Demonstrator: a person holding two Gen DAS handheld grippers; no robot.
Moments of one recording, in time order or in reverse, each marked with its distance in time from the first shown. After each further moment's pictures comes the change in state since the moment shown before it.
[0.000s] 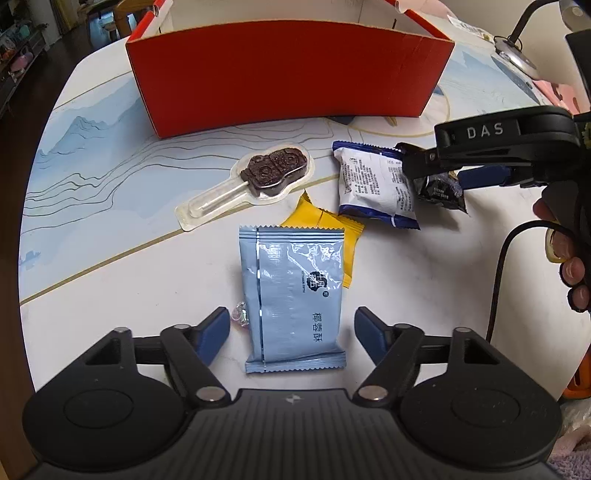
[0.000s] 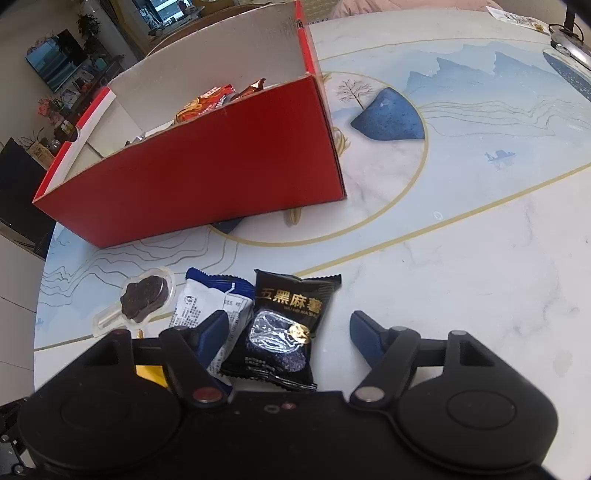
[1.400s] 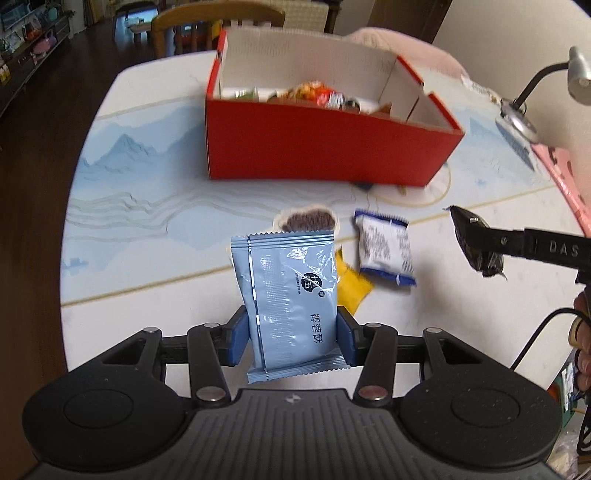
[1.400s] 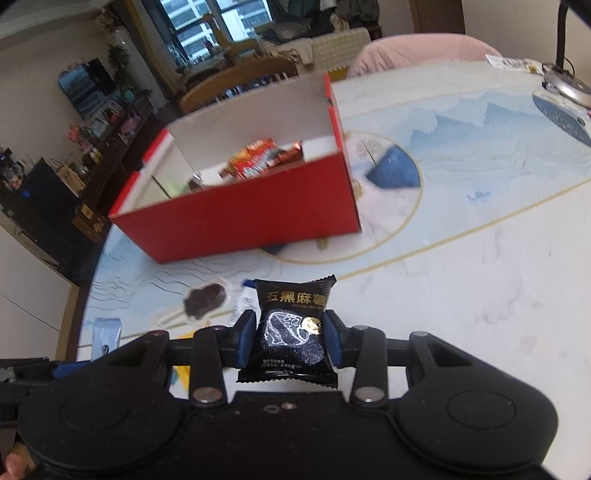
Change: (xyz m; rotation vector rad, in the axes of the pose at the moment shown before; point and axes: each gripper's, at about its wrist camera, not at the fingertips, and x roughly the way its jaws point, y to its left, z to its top) left arm -0.059 0.042 0.015 -0.120 -0.114 -0.057; right arm -0.085 0.020 -0.022 -0.042 -0.160 0.067
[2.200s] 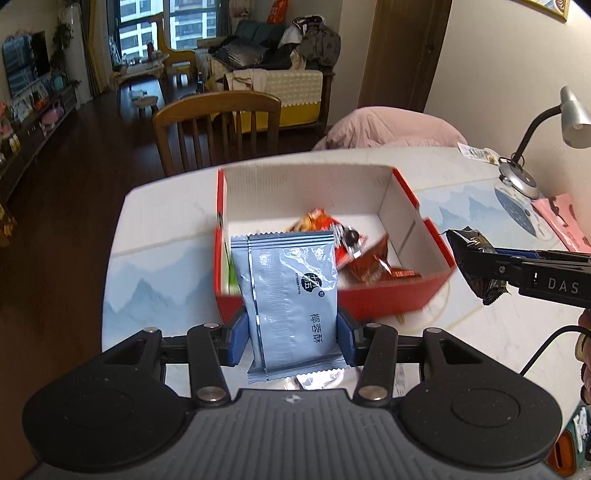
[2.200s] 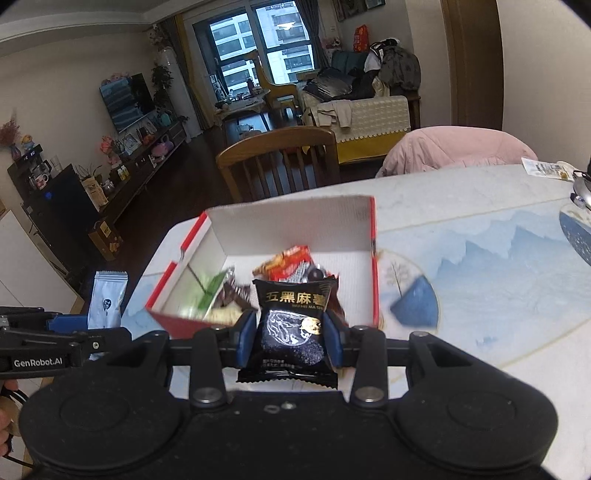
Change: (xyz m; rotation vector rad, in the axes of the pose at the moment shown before) left arm -0.043 -0.017 0.110 0.082 -0.205 0.072; right arm -0.010 0.028 0.100 -0.150 -0.140 0.029
